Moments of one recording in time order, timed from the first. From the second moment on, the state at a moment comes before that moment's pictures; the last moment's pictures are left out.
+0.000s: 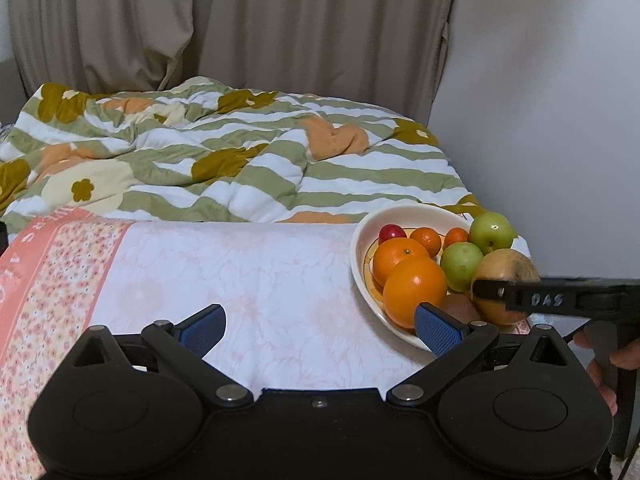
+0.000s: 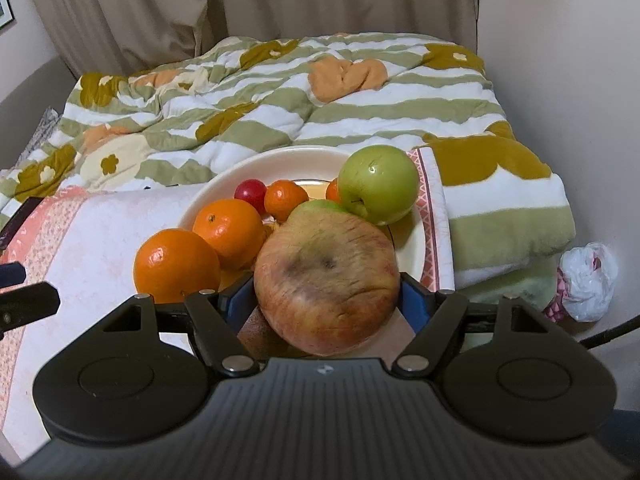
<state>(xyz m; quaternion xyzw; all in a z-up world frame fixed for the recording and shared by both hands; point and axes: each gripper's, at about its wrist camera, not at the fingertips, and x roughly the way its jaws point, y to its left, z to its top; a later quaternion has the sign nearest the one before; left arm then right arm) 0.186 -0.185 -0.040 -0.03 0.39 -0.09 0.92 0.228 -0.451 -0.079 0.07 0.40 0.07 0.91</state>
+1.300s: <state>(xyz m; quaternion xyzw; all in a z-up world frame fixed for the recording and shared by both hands) 0.059 -0.077 0.046 0.03 0.32 -0.04 0.94 0.053 -0.337 0.044 0.04 0.37 0.01 0.93</state>
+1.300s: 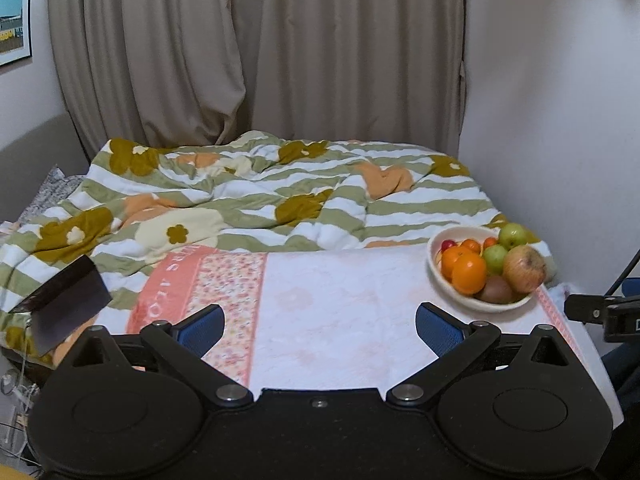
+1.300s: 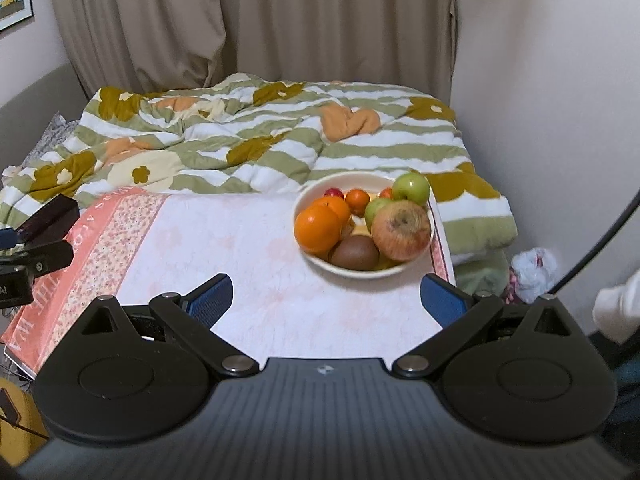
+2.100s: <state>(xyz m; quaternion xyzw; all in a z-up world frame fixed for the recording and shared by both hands) 0.051 -0.066 0.039 0.03 0.33 -0.05 0.94 0.043 -0.321 0.037 0.04 0.38 0.00 0.92</state>
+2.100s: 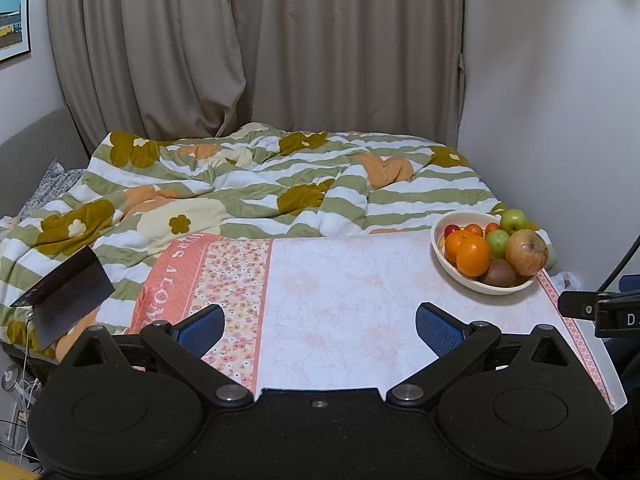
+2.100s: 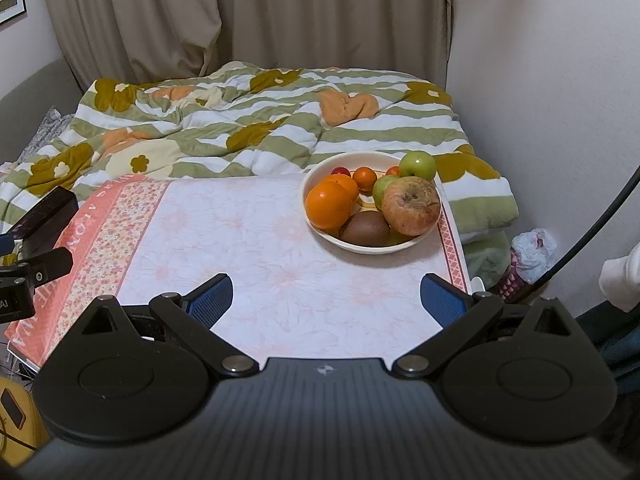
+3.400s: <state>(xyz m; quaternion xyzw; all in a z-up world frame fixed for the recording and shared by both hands) 0.042 -0.064 0.039 0.02 0.32 -0.05 0.95 0.048 -0.320 0.037 0.04 0.39 -0.01 0.92</state>
